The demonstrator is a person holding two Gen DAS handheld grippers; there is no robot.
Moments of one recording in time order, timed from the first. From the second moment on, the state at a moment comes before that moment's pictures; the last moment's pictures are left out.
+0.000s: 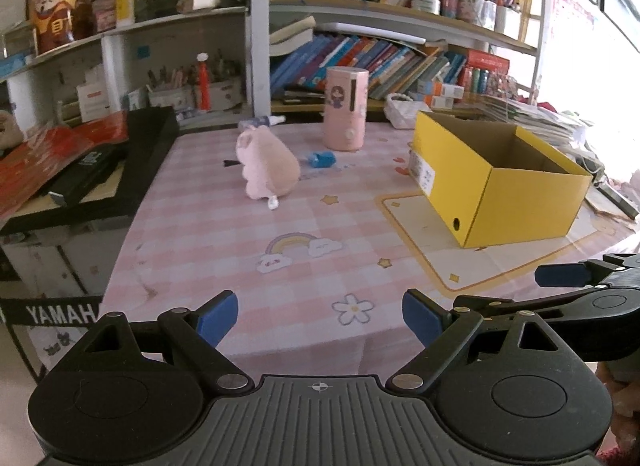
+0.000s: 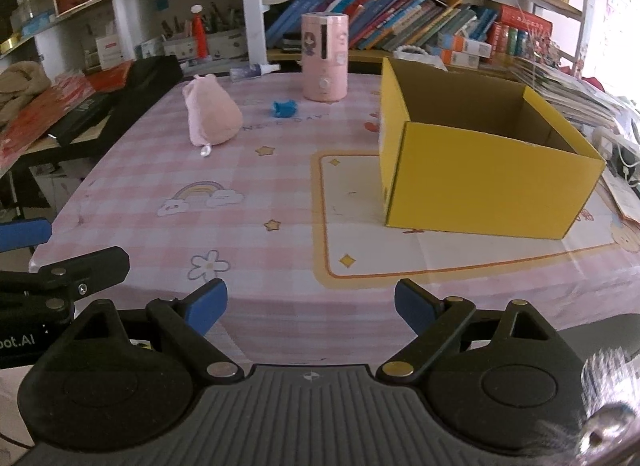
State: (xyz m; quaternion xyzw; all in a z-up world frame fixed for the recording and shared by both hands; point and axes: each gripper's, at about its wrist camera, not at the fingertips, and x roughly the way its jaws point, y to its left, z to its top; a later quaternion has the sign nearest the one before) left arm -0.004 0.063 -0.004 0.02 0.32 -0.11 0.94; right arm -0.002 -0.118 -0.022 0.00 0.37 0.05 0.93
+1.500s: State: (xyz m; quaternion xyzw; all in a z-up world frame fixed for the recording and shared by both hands) left arm 0.120 0.089 -0.005 -0.01 0.32 -0.02 0.95; right arm 0.156 -0.080 -0.019 -0.04 0.37 0.13 0.92
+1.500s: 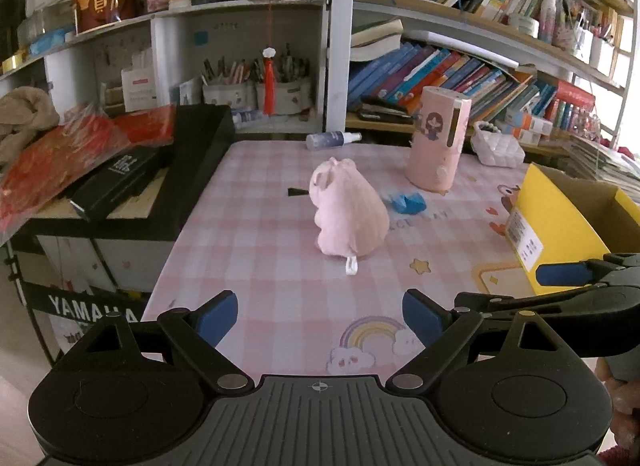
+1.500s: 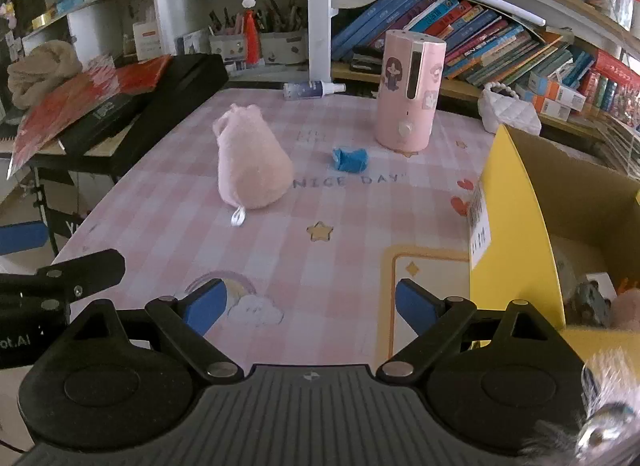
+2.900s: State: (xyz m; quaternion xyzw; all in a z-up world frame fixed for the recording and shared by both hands) left arm 0.308 0.054 -0.060 -0.03 0.38 -0.01 0.93; right arm 0.356 -0.093 -0.039 0.01 0.36 0.10 0.93
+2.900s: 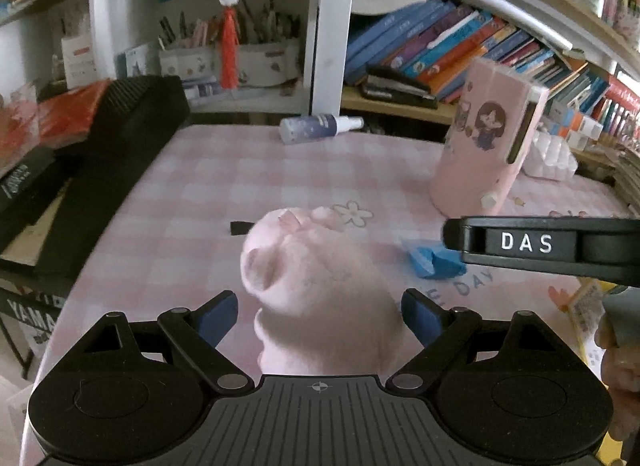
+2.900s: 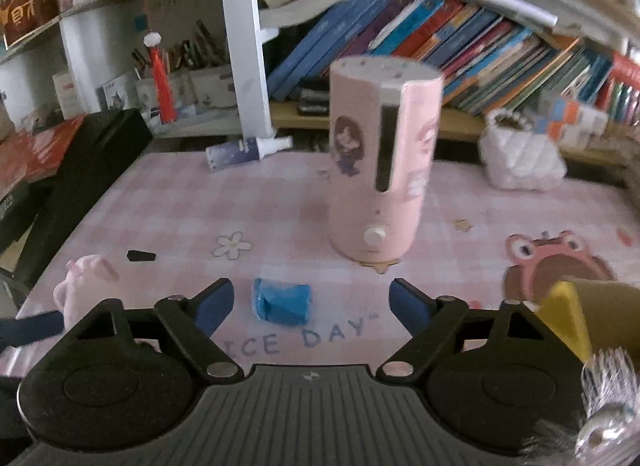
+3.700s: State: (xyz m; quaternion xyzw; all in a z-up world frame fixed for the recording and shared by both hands) left arm 0.236 0.097 -0.032 -0.10 0.36 -0.01 0.93; right arm 0.391 -0.076 -0.081 0.01 0.42 0.11 0.90
